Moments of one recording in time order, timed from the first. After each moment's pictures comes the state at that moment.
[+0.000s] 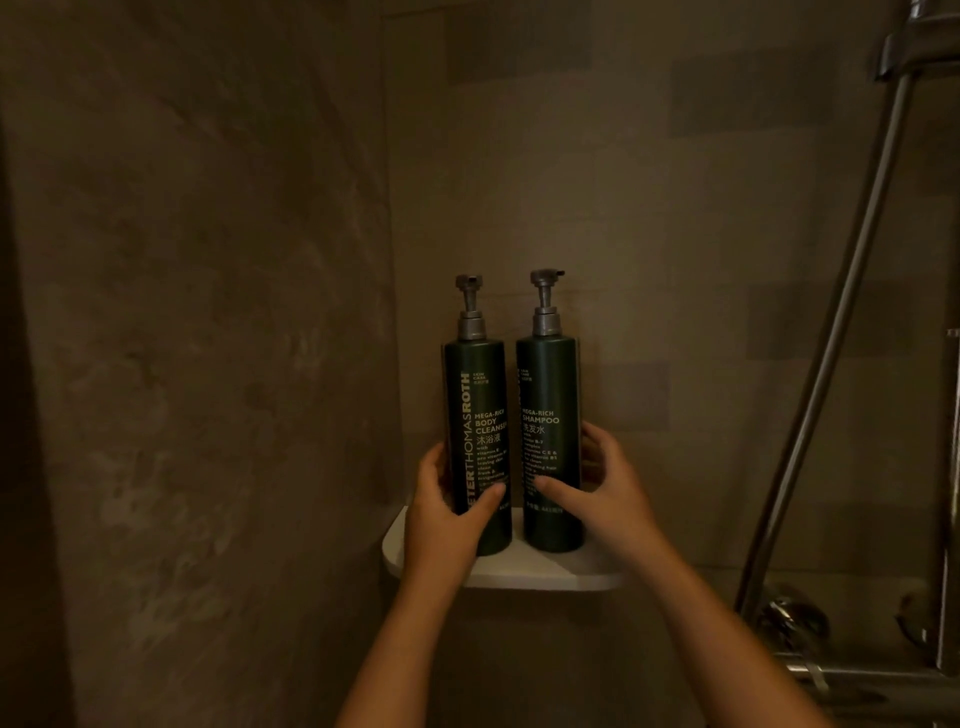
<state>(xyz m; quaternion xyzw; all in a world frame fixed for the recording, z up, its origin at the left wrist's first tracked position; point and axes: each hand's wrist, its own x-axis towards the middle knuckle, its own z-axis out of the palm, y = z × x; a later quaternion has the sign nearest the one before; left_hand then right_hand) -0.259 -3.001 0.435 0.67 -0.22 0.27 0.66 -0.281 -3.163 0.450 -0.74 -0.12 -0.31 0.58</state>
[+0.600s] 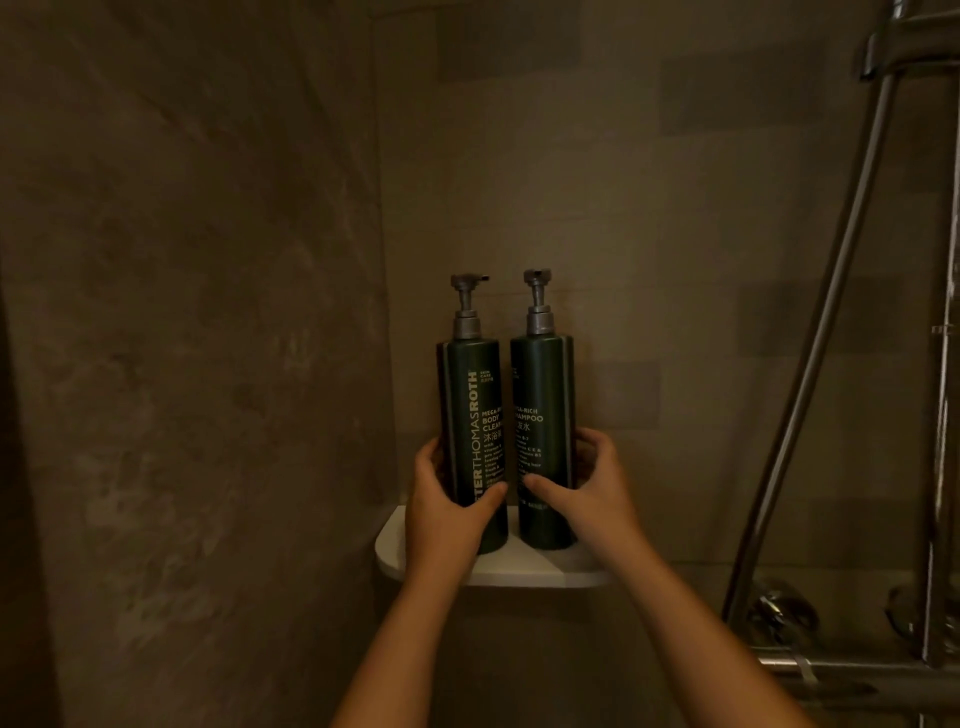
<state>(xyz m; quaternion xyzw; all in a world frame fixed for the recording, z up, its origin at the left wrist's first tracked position) -0.257 -3.009 0.438 0.69 -0.19 0.27 0.65 -0.274 -3.157 0.446 -0.73 -0.07 -0.33 0.59</state>
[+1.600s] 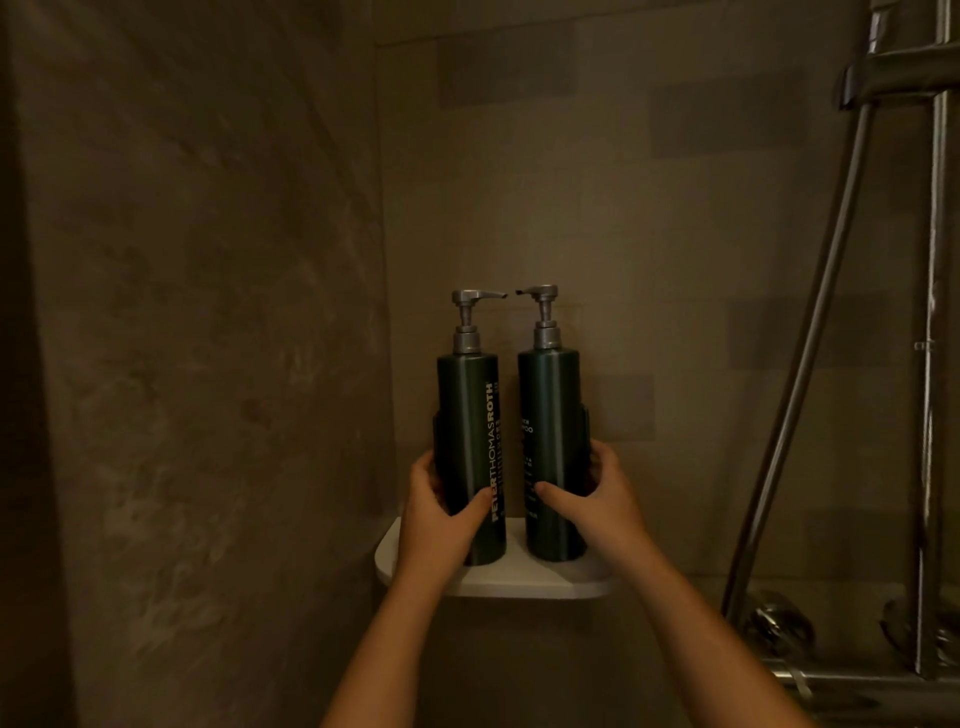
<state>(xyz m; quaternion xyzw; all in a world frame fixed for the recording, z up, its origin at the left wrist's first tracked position) -0.259 -3.003 0.445 0.68 -0.20 0.22 0.67 -0.281 -3.166 0.451 -0.73 -0.08 -0.31 0.60</state>
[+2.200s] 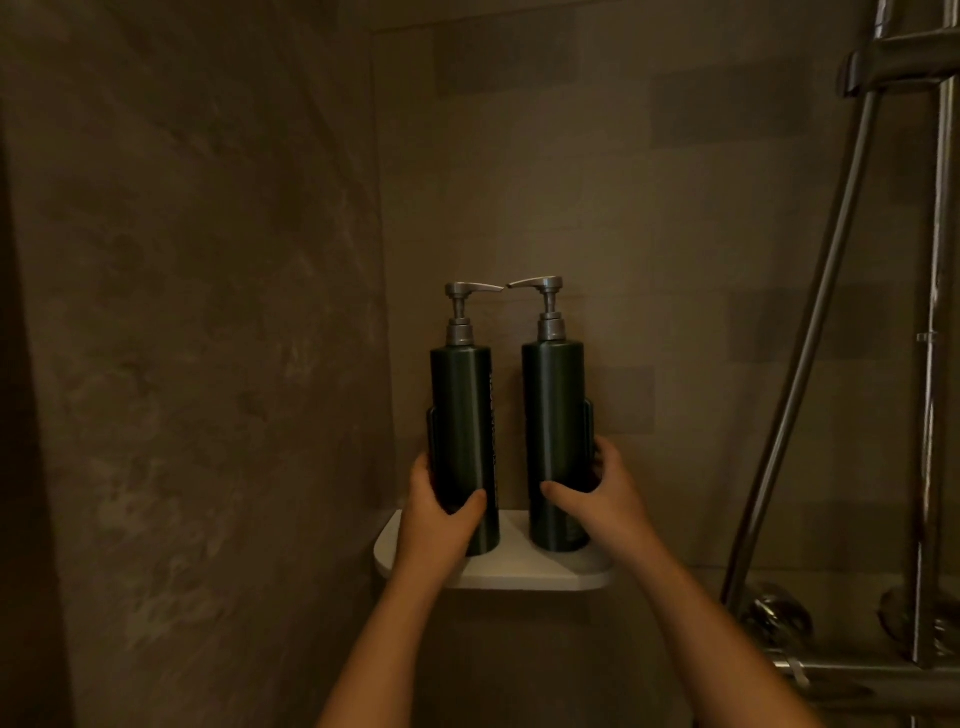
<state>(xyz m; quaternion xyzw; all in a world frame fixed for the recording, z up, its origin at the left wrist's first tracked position) -0.256 -3.000 0.437 0.70 -0.20 0.21 0.65 -0.285 -3.172 0.450 -0.75 -0.07 -0.30 0.59</state>
